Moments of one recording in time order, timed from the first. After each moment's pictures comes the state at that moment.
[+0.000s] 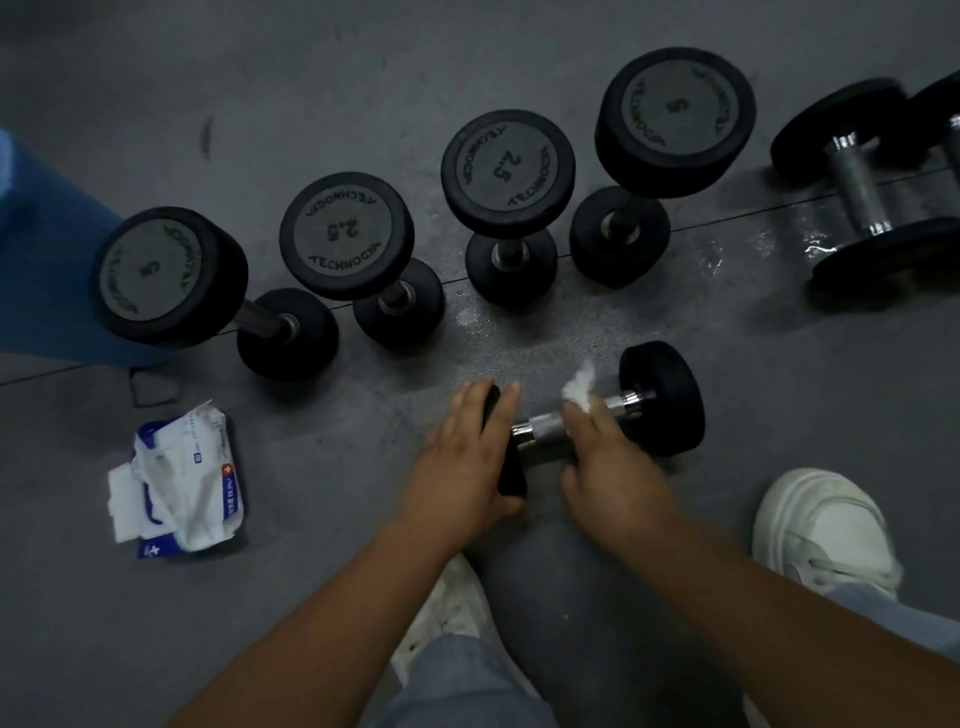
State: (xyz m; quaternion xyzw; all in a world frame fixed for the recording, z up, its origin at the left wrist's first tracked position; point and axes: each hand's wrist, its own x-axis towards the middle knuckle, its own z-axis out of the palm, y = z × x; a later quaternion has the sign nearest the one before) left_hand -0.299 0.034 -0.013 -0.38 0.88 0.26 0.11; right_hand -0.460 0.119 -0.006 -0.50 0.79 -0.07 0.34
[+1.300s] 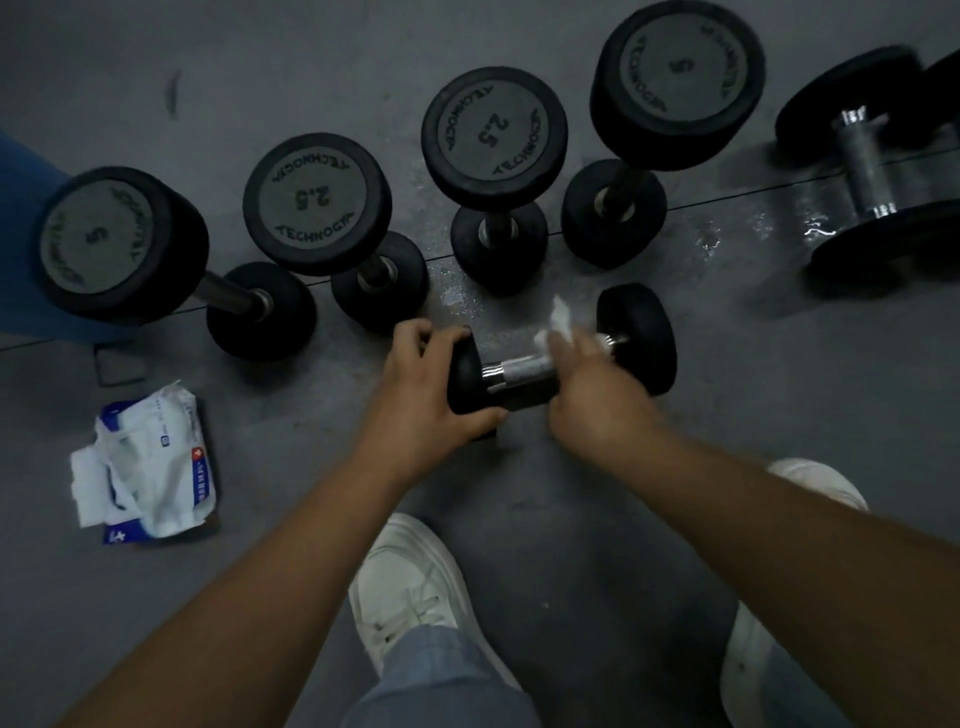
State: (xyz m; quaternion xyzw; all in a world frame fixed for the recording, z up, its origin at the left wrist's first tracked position) left_hand -0.306 -0.009 -0.009 -0.47 0.82 0.32 -0.06; right_hand -0.491 0.067 -0.013 -0.52 0.78 -0.06 0.34
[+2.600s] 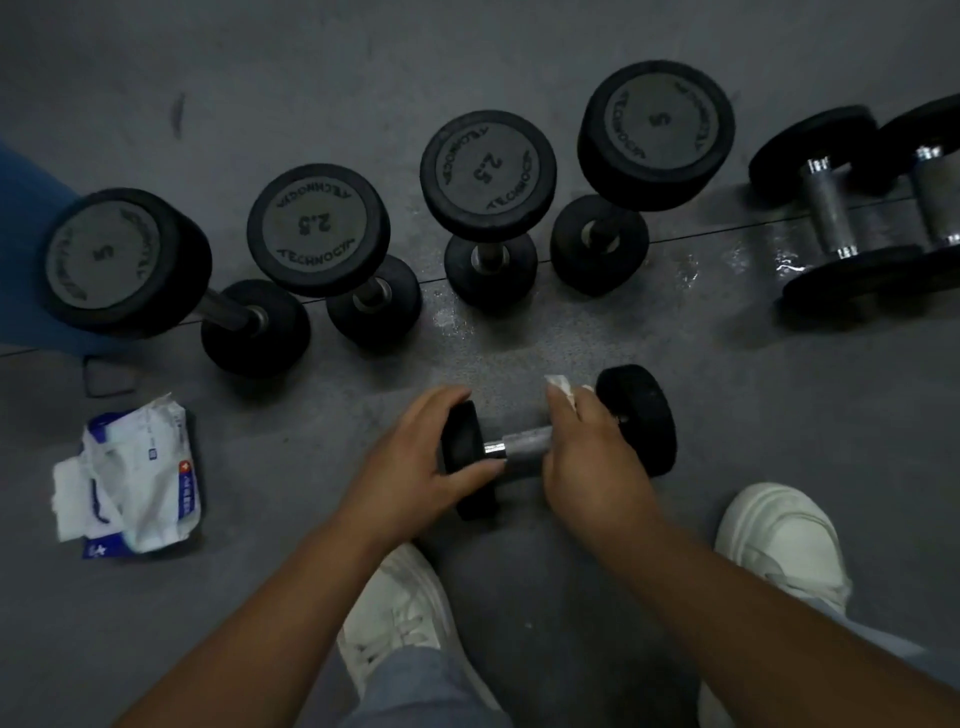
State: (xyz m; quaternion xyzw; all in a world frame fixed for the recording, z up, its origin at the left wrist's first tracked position) left_hand -0.292 0.020 0.001 -0.45 0.79 0.42 -0.05; right_hand -0.471 0.106 0.001 -0.49 0.82 -0.09 0.29
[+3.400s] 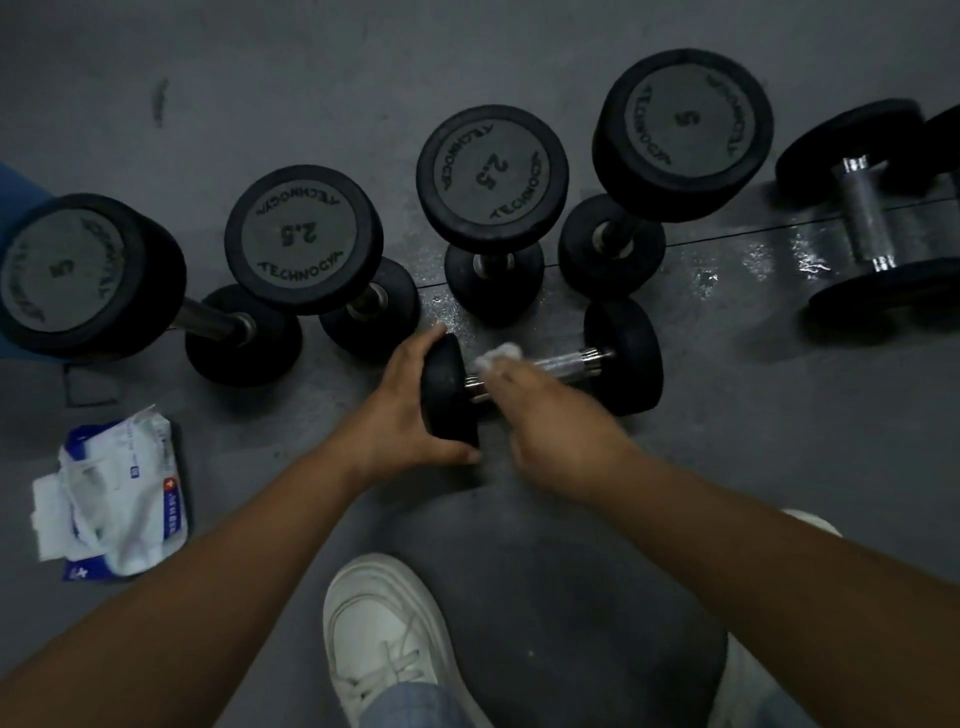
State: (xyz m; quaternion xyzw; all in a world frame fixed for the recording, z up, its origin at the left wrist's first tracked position) left_hand -0.300 -0.054 -0.043 -0.41 0.78 0.47 -0.03; right_hand -0.486 0.036 -0.009 -0.66 0.67 -0.07 0.33
